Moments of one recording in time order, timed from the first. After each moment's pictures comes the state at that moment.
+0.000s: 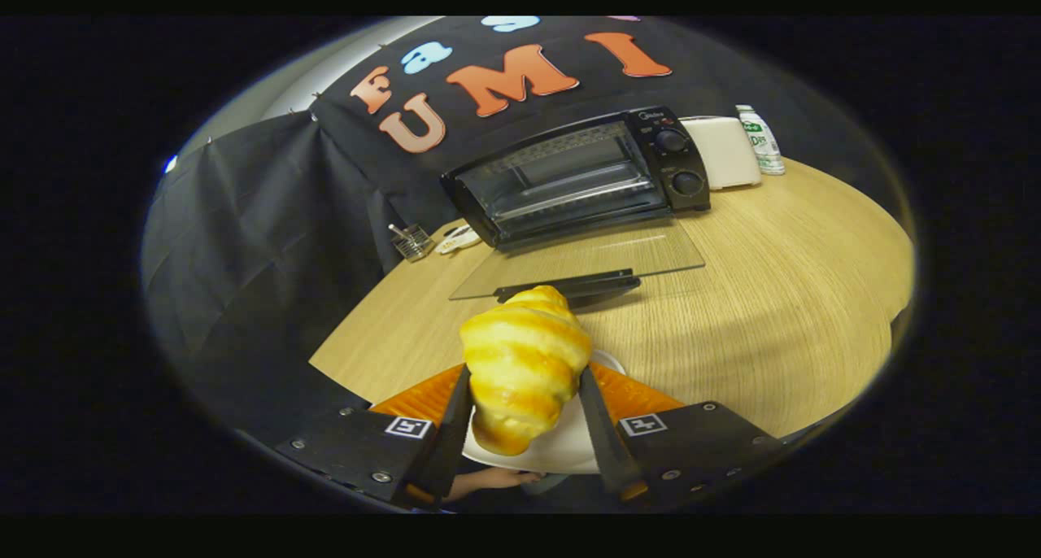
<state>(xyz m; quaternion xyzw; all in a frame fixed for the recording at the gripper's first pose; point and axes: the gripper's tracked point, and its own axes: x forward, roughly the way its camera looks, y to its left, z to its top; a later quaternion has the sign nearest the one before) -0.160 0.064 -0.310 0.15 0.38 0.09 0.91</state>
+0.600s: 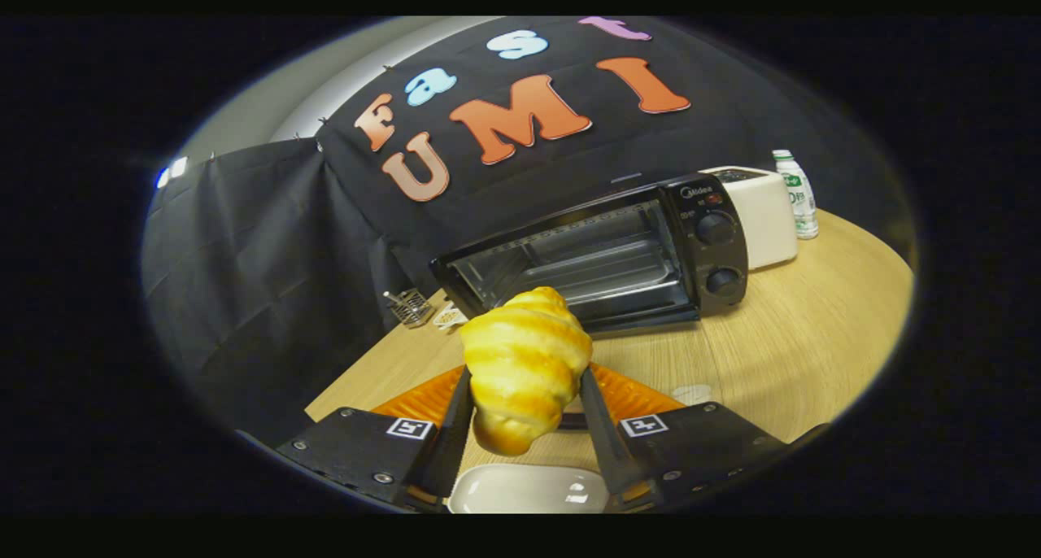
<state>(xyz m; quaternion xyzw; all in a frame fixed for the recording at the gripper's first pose) -0.012 0.051 -0.275 0.13 0.29 0.08 0.95</state>
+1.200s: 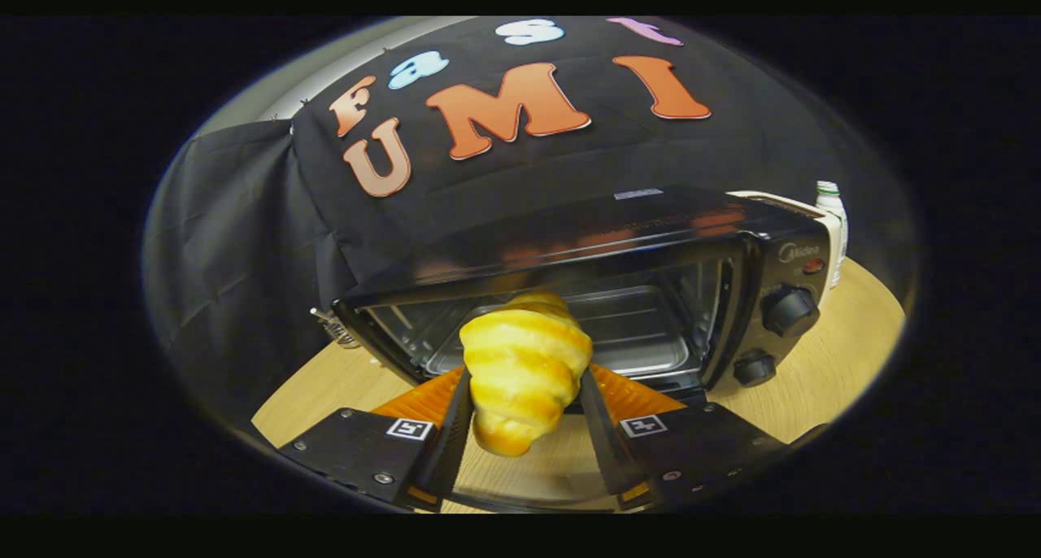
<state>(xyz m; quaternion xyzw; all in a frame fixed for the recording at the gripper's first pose) 0.118 0.030 -0.309 0.06 0.29 0.02 0.96</state>
